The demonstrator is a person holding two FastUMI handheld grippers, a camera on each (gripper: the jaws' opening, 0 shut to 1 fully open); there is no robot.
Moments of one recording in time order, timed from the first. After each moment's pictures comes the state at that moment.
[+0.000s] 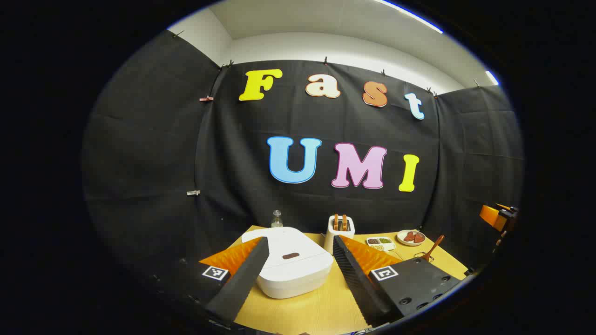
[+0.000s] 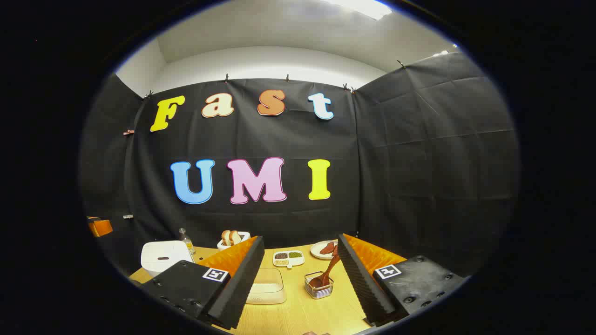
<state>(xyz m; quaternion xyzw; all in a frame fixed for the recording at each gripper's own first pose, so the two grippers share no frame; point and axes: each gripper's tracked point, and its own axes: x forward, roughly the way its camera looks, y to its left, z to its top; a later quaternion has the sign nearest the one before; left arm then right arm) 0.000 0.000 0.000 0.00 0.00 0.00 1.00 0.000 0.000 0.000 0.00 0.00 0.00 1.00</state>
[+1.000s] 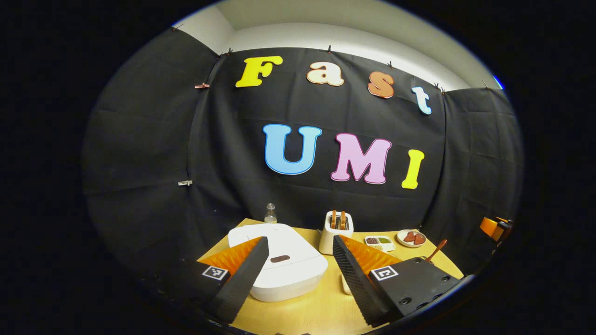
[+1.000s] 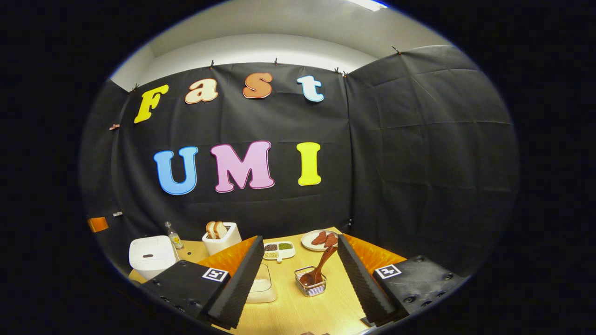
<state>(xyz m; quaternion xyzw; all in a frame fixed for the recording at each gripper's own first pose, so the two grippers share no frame) 0.065 -0.012 -0.006 -0.01 0.03 0.01 1.00 0.058 -0.026 -0.038 0.01 0.06 -0.03 1.00</state>
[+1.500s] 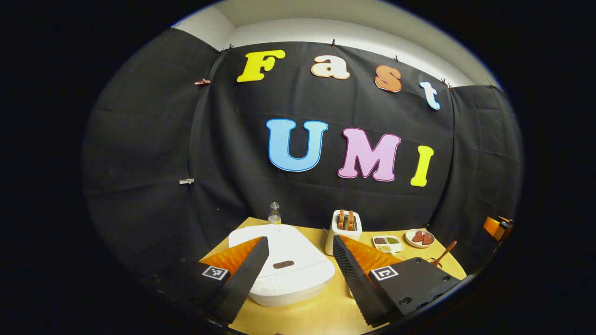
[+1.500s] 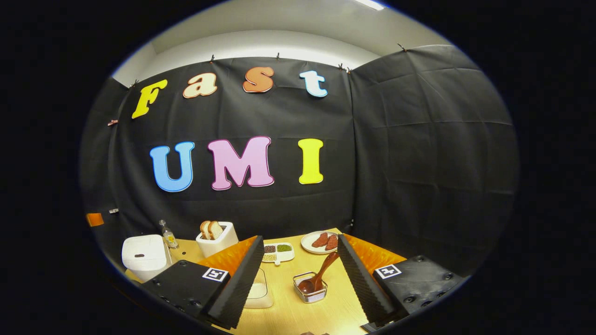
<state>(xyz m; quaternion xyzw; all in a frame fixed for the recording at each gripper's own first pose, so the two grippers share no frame) 0.106 -0.004 -0.006 -0.01 0.05 0.02 1.00 0.105 -0.025 -0.051 0.00 0.06 -0.02 1.00</state>
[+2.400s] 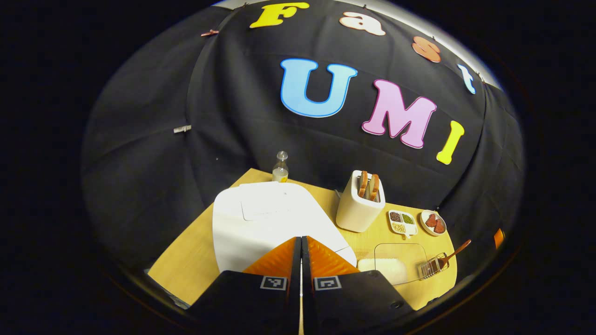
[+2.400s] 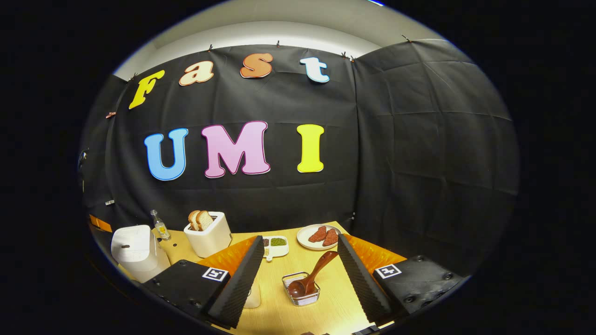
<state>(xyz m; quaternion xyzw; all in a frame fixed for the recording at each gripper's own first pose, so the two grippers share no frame) 0.205 0.021 -0.109 -0.09 0.23 0.05 0.97 0.144 -0.060 -0.086 -0.01 0.09 -0.01 1.00</state>
